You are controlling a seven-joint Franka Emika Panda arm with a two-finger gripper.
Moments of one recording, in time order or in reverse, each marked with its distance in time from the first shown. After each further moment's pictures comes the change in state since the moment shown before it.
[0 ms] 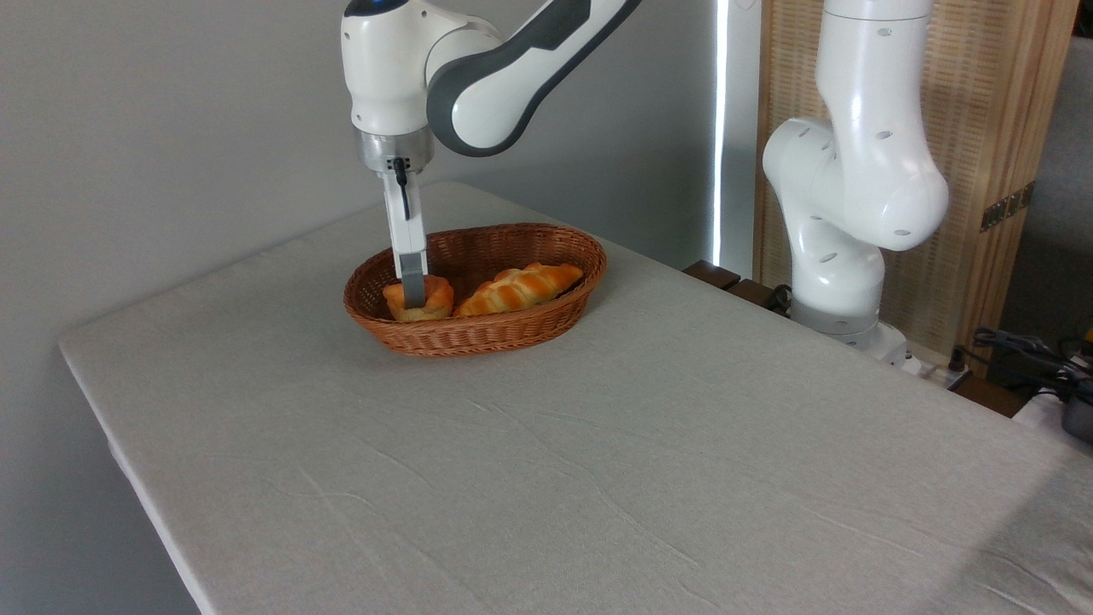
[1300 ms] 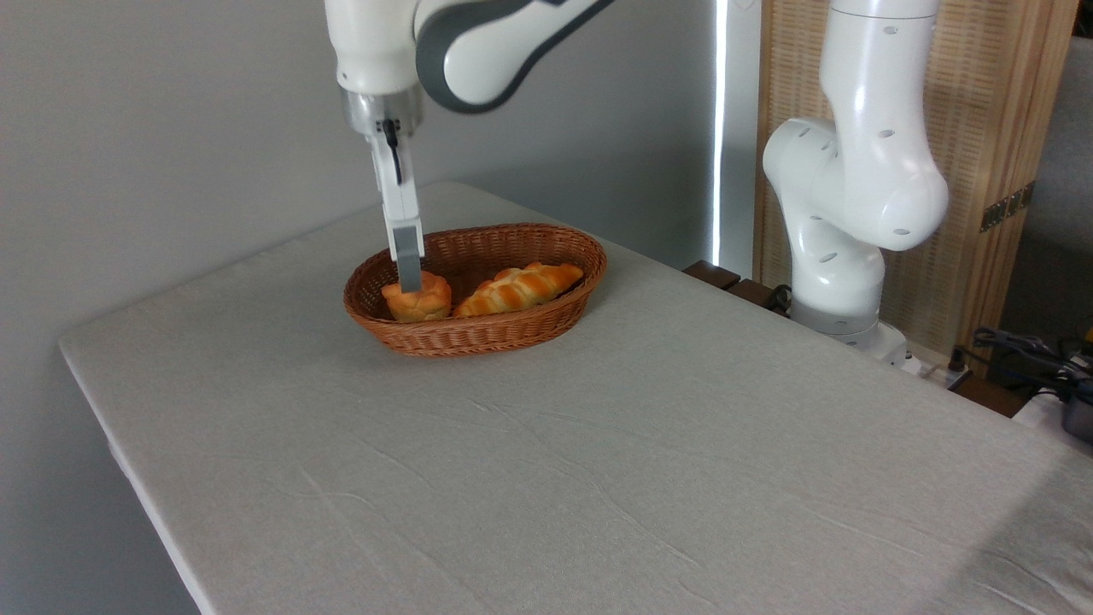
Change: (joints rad) arm -0.003 -0.036 0.030 0.064 -0.002 -0.107 -0.006
